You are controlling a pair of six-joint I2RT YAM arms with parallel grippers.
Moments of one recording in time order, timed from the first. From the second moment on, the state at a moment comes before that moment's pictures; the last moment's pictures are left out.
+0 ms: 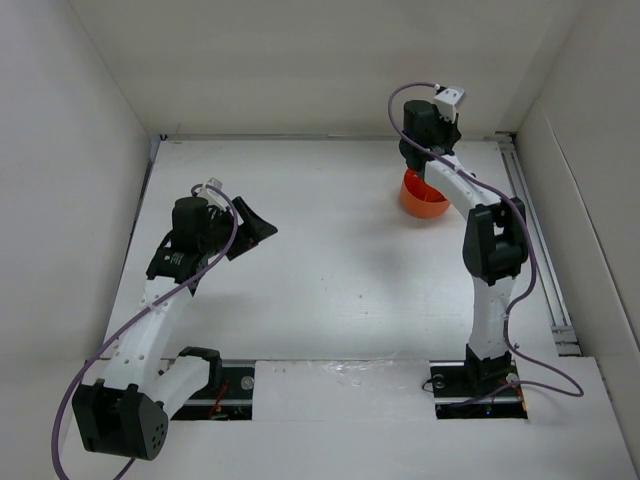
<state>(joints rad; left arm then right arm) -0.15 0.96 0.82 -0.44 0.39 -0.73 0.28 2.10 1.81 -0.01 1.16 0.09</state>
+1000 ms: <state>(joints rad) -0.18 0.98 0.86 -0.47 0.37 -0.67 0.34 2.19 1.79 0.28 1.23 -0.21</state>
